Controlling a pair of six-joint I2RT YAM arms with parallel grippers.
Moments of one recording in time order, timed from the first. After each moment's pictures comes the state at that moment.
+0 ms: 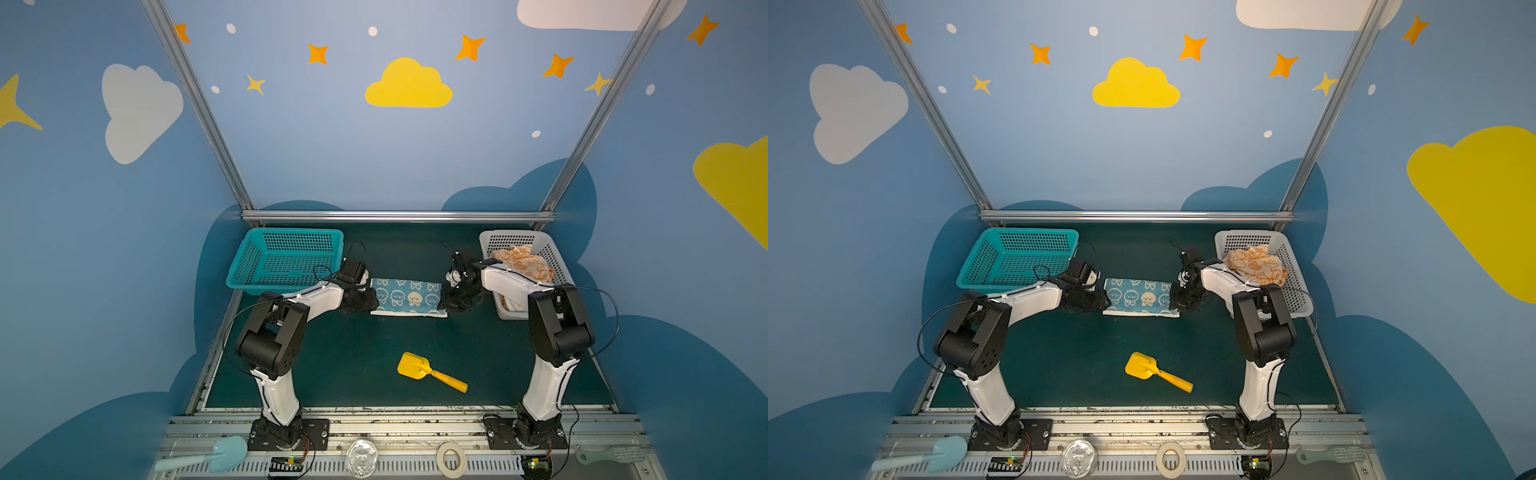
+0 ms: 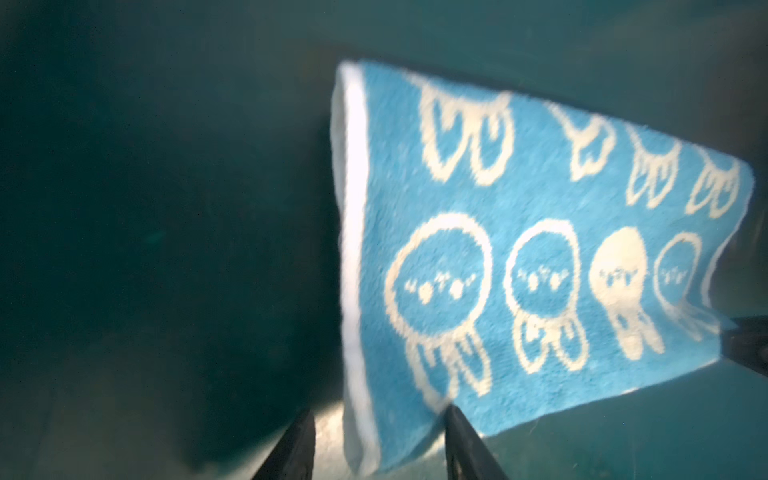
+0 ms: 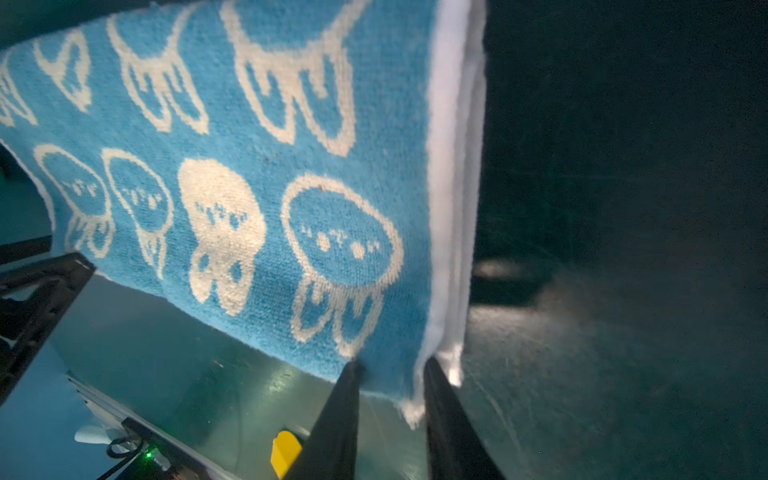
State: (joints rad) left arm -0.39 1.83 1.10 -0.33 0.23 -0.44; right arm 0.39 1.90 1.31 -0.76 -0.35 0.47
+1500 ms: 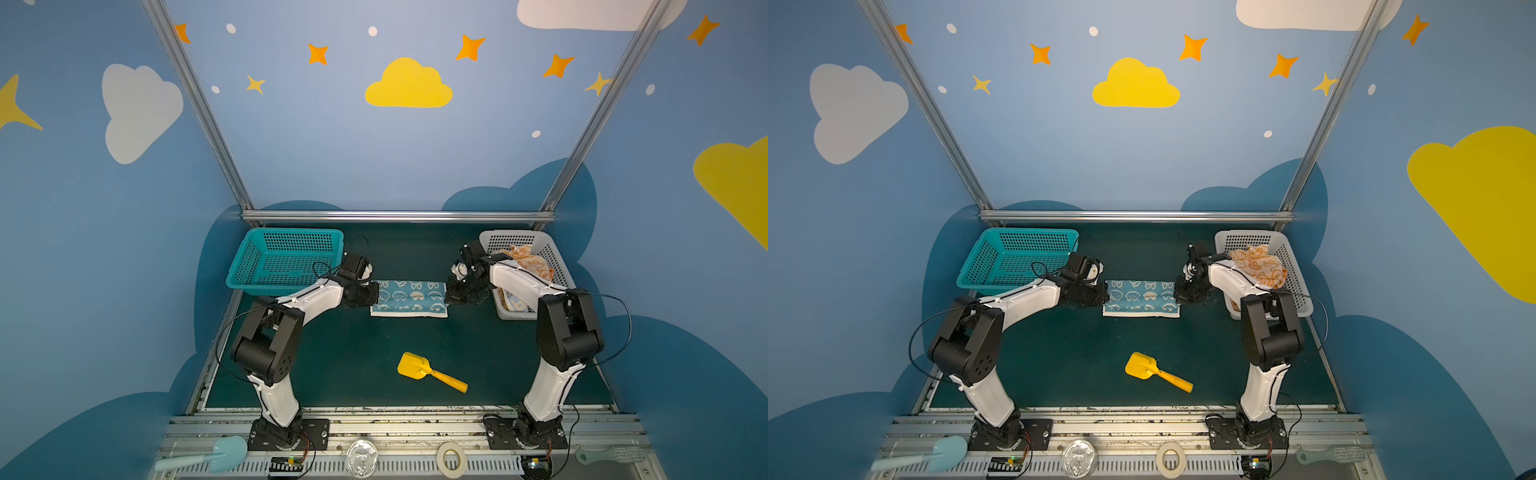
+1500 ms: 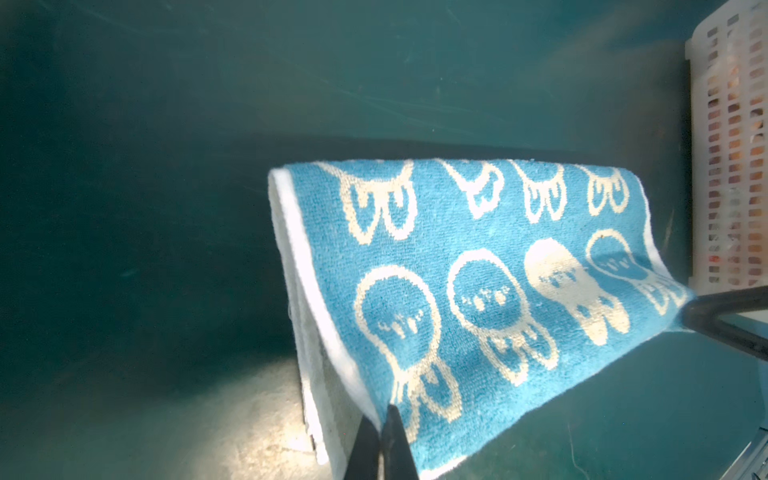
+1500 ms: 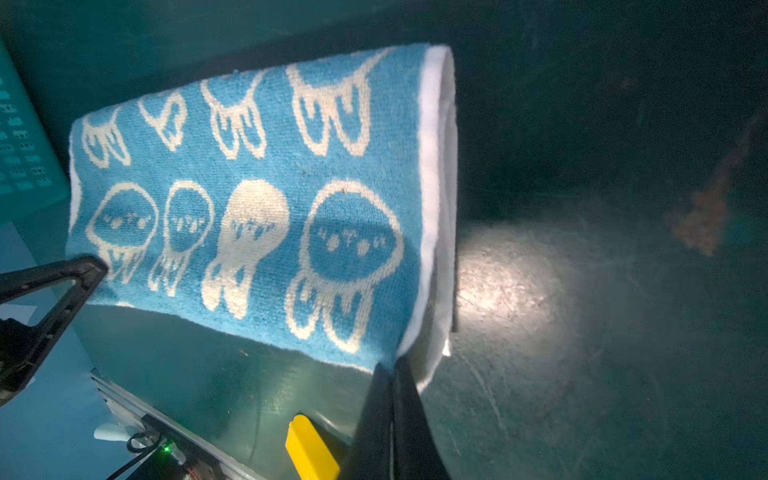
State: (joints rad) left arm -0.41 1.78 1.12 -0.35 0.26 -0.44; right arm 0.35 1.85 1.32 -0.79 -0.36 0.45
